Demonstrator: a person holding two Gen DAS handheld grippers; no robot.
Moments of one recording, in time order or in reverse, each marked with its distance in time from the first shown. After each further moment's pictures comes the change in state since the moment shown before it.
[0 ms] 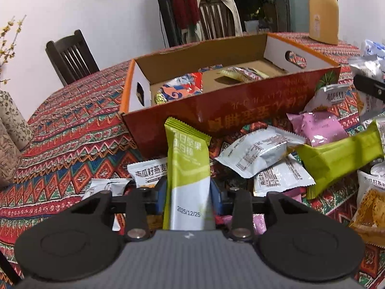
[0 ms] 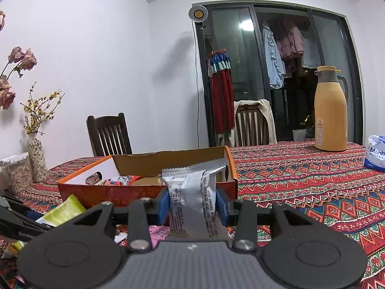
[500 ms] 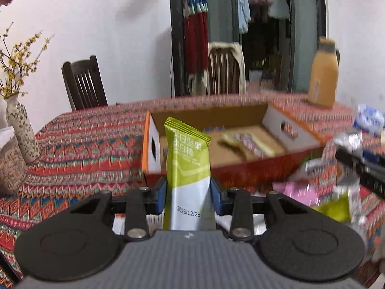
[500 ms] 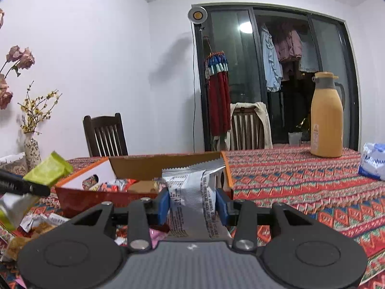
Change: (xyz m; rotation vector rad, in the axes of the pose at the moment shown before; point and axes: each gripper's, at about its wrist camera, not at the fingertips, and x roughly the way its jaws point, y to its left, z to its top) left arm -0.055 0.025 0.036 -0.154 -0.229 -0.050; right arm -0.005 0.004 0.016 -0.024 -0.007 -0.028
